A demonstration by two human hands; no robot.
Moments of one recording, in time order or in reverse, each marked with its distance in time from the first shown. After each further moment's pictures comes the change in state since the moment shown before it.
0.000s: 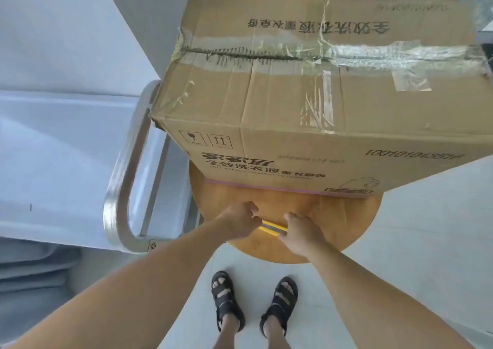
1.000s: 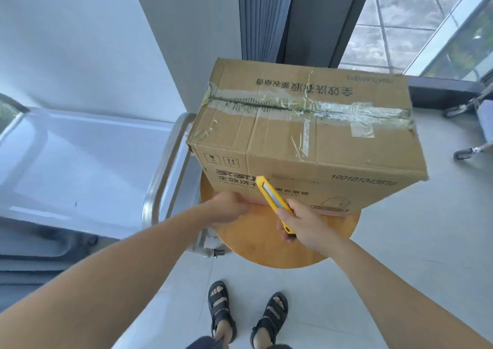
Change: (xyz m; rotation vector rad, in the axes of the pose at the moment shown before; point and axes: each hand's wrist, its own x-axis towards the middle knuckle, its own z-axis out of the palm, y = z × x) left_hand -0.100 0.043 -0.078 -0.173 0.042 0.032; right_hand -0.130 -0.040 -0.133 0.865 -0.056 -0.206
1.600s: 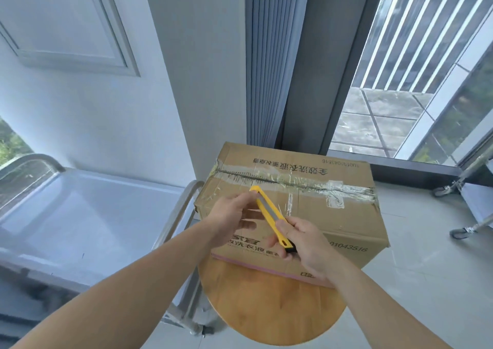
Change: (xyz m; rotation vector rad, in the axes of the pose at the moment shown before) left_hand -0.085 0.107 -0.045 -0.897 0.182 0.403; right_hand -0.059 -0.106 -0.039 0.276 -0.026 -0.279
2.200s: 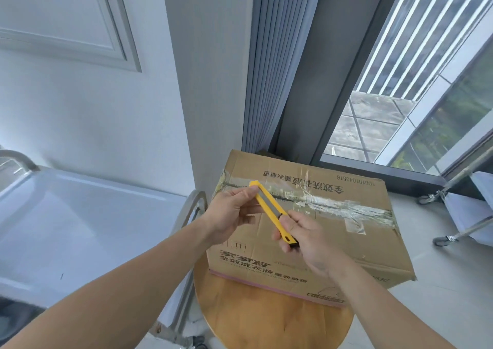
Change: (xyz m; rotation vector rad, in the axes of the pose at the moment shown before) left_hand 0.053 0.027 -0.060 -0.175 -0.106 0.025; right_hand 0.069 -0.031 0.026 -0.143 0.095 -0.028
